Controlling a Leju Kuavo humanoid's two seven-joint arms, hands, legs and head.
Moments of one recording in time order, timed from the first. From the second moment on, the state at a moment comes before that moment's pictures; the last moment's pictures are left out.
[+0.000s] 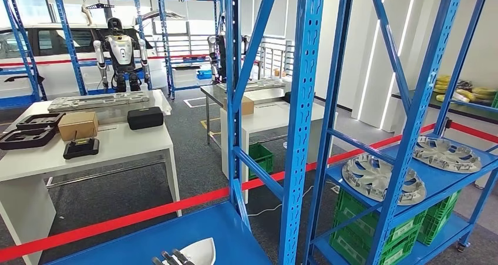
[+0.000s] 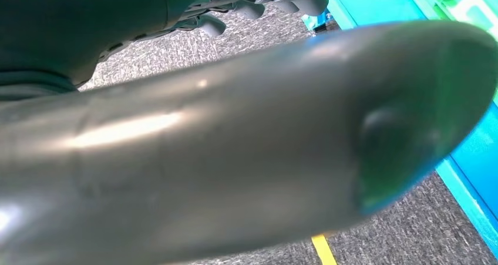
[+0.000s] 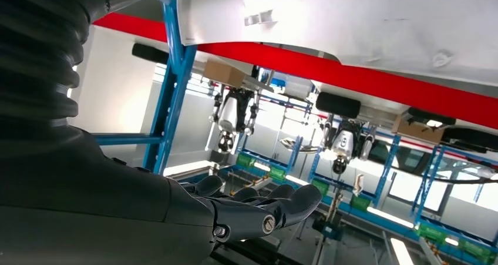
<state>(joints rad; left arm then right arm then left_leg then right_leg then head) -0.12 -0.15 0.87 -0.19 -1.13 0.17 -0.44 -0.71 0.16 0.89 -0.25 1.32 -0.06 -0.30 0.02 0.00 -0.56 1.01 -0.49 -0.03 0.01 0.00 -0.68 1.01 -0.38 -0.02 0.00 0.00</state>
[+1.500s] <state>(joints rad) -0.11 -0.16 0.86 -0.19 -1.15 0.16 -0.42 -0.65 0.14 0.95 -0.24 1.25 0.09 -0.32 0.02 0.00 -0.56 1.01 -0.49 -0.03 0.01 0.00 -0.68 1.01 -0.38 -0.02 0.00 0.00</state>
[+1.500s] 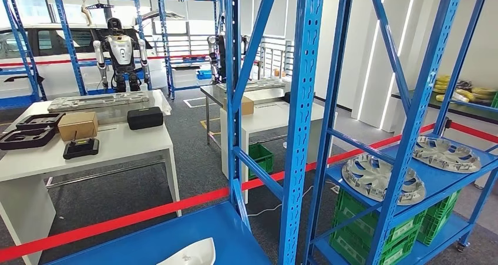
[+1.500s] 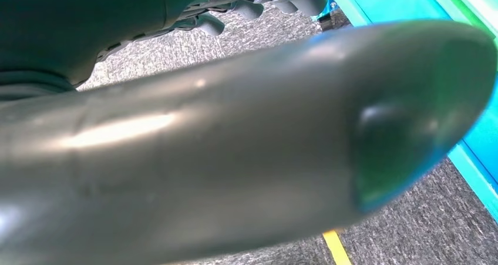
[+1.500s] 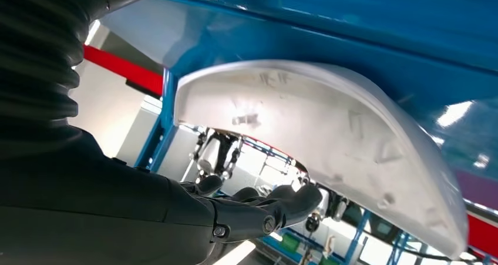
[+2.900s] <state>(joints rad) -0.11 -0.17 0.84 -0.19 -1.16 0.18 -0.44 -0.61 0.07 0.87 -0.24 1.20 0.14 -0.33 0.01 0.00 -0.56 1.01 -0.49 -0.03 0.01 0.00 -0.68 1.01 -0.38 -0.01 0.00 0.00</state>
